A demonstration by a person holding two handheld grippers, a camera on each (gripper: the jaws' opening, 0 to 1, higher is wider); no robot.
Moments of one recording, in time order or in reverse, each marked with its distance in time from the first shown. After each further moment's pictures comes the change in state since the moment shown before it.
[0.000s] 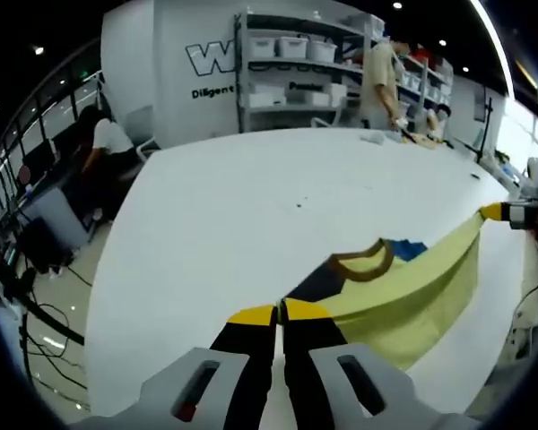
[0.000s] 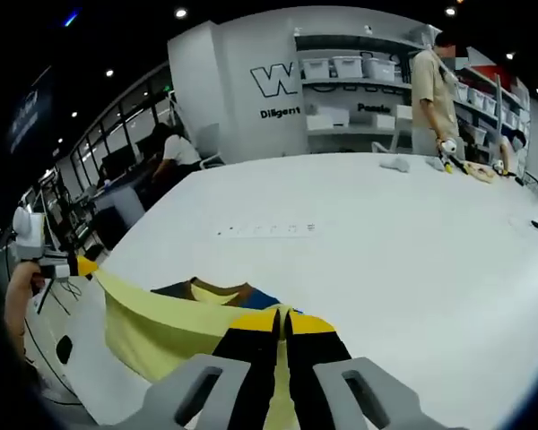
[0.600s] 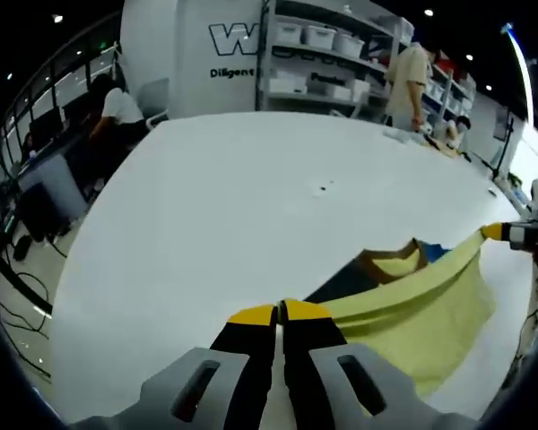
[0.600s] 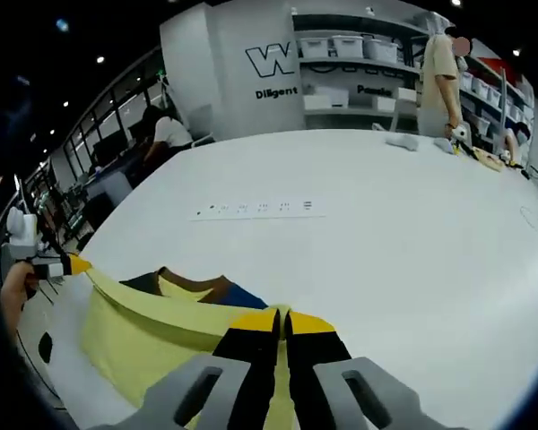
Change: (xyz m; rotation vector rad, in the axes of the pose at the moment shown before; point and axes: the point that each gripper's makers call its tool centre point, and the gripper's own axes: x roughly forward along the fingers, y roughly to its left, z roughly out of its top) left arm 0.071 0.015 -0.031 -0.109 0.047 0.026; right arm 0.085 -0.014 -0.030 -0.032 0.110 -0.024
